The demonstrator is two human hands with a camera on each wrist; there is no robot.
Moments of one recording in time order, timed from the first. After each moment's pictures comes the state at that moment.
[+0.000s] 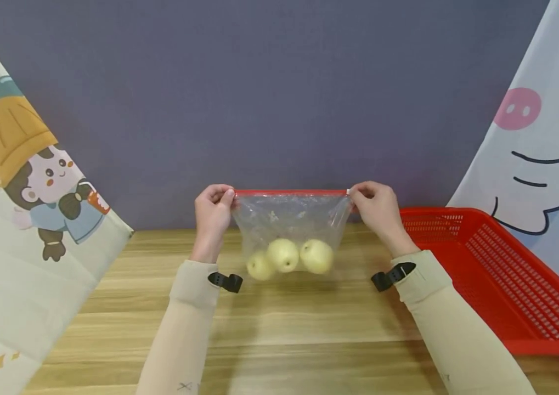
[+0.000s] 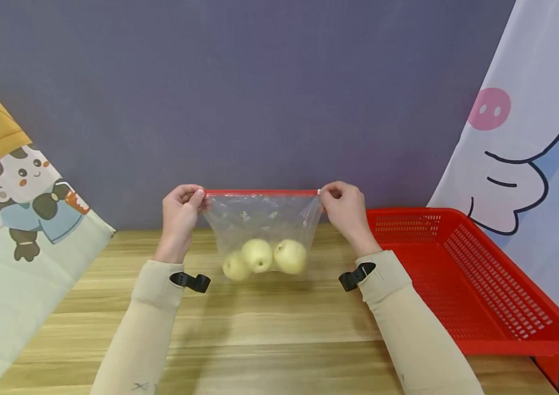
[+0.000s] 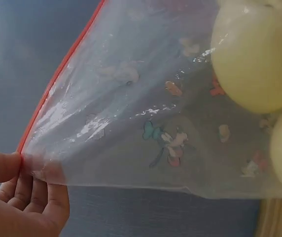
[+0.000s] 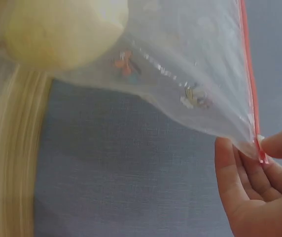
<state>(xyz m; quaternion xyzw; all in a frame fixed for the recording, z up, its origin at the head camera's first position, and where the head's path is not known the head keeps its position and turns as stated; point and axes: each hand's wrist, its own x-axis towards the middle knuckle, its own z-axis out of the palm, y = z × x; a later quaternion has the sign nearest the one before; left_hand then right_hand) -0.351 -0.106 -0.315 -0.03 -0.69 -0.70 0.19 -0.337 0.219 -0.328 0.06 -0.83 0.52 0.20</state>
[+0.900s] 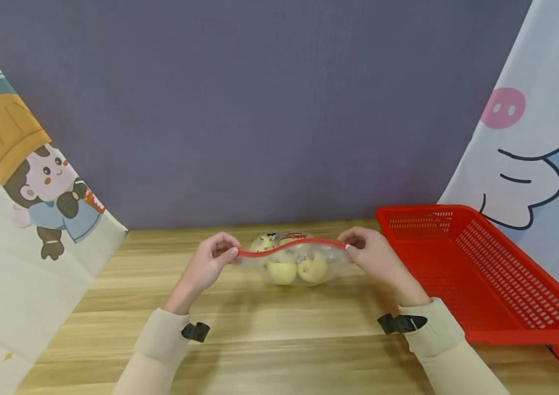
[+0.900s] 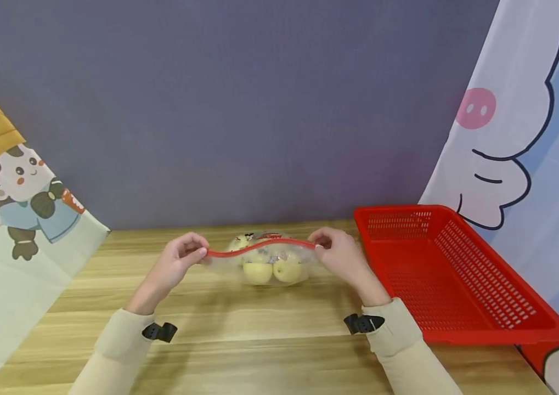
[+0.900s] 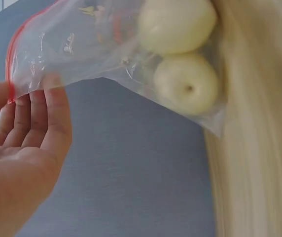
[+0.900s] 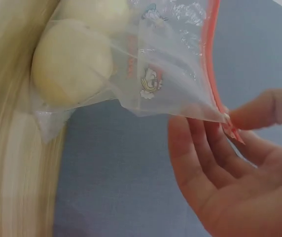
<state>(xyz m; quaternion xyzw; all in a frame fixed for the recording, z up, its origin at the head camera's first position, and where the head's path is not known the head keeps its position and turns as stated) -0.286 -0.156 -0.372 -0.21 -0.80 -0.56 0.01 -0.264 0.208 -0.365 0.13 -0.89 0.44 0.08</state>
